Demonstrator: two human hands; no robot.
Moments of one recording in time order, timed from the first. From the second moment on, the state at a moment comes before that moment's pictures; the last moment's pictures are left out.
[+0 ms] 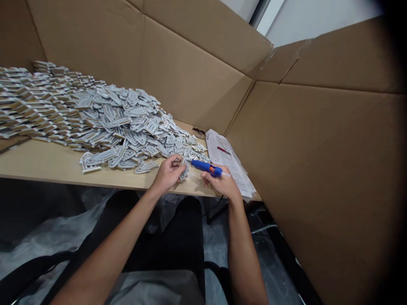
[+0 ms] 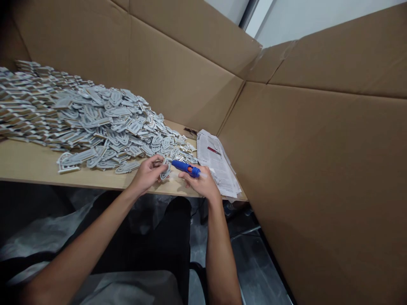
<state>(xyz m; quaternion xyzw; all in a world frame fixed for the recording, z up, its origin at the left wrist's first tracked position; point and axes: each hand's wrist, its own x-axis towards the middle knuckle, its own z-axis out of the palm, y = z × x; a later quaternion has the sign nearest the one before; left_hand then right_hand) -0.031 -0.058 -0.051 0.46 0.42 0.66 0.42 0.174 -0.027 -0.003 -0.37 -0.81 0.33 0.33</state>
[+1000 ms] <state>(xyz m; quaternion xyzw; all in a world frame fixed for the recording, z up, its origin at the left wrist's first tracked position) -0.032 -0.060 -0.052 0.46 0.42 0.68 0.39 0.163 -0.040 0.009 -0.37 -0.87 0.18 0.26</state>
